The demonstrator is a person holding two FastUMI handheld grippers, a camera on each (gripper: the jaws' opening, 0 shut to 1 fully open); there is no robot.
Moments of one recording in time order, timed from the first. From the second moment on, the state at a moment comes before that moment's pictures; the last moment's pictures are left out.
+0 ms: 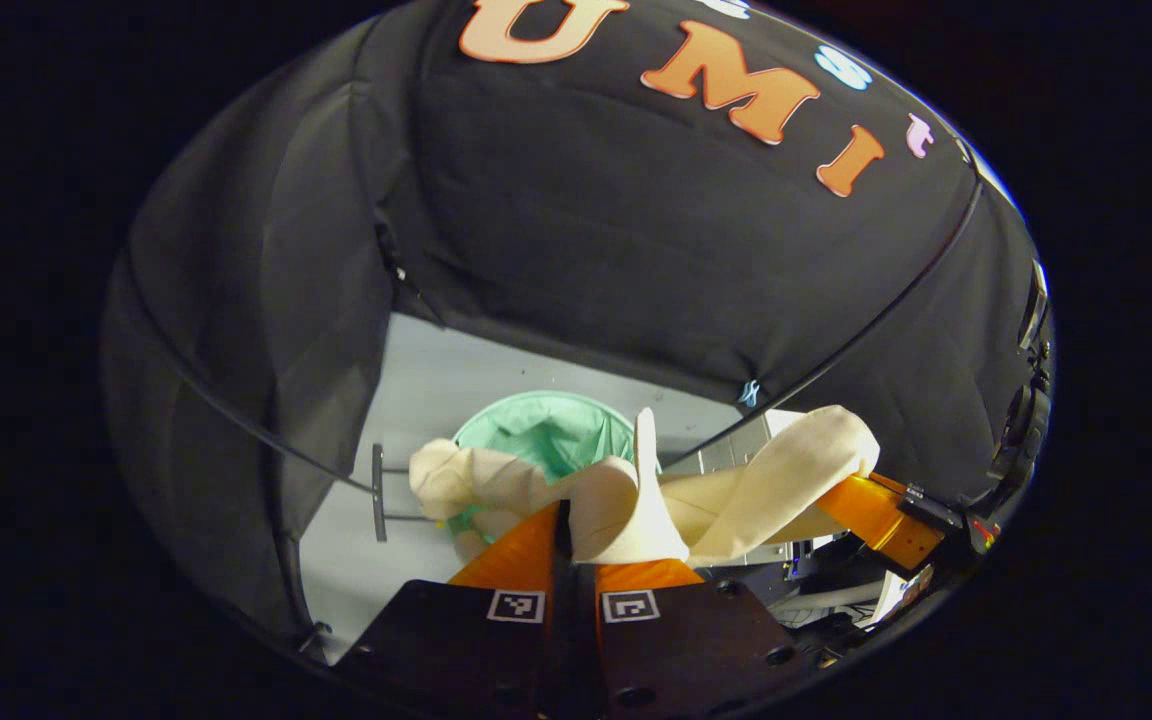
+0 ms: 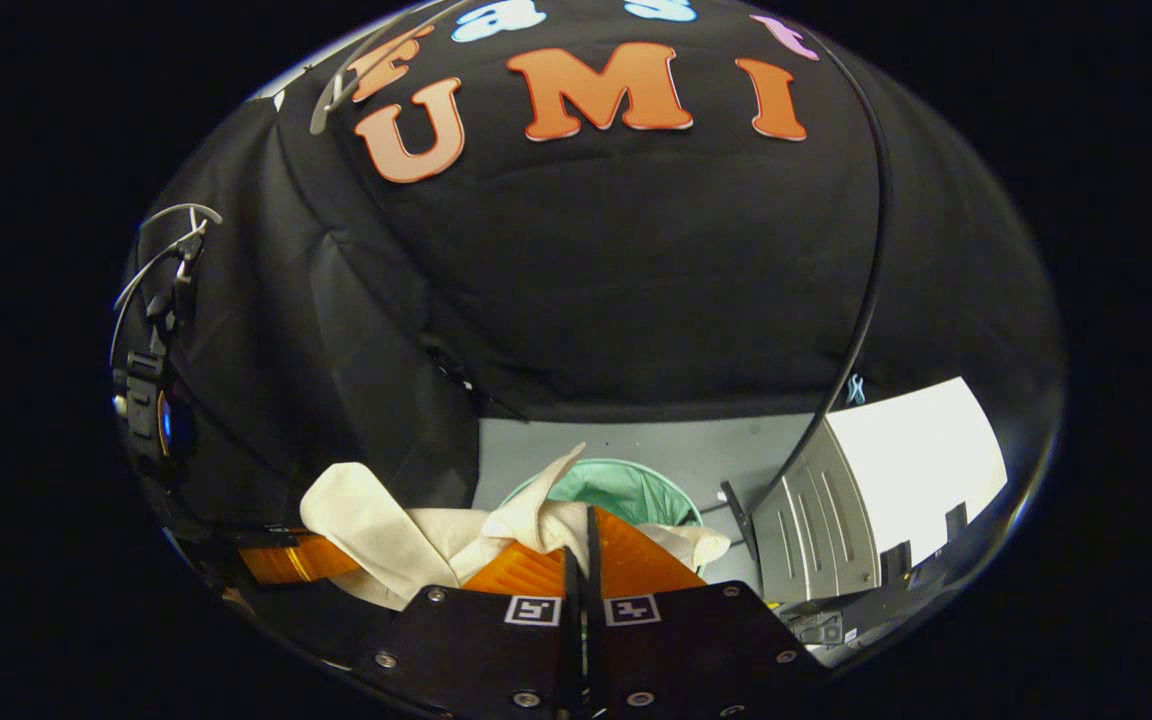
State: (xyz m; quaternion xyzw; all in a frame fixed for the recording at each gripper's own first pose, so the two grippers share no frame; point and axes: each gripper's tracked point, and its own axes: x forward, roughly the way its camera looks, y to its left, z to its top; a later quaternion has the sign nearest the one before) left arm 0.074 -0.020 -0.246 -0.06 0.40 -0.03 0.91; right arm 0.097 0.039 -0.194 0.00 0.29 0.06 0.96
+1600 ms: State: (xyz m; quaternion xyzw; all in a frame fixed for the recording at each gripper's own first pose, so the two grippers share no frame) left arm 0.017 -0.081 -0.289 -0.11 0.43 0.13 0.89; right arm 0.090 -0.054 -0.214 0.09 0.37 0.15 0.91
